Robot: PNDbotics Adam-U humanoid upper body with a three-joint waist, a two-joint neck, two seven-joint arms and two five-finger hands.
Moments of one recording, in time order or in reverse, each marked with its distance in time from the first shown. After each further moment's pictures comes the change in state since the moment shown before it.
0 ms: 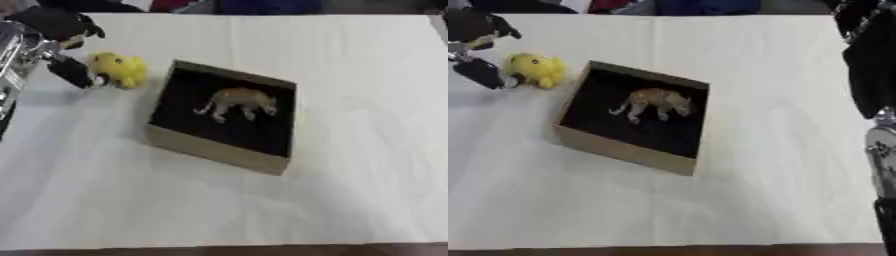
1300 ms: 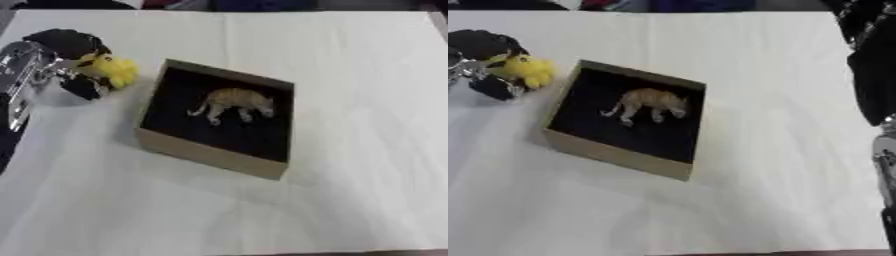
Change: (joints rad) left arm -0.013 -0.017 -0.003 0.092 -0.007 -0.007 0.023; right arm -0.023 -0.001 0.000 0.000 -0.001 0.006 0.006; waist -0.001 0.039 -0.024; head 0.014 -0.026
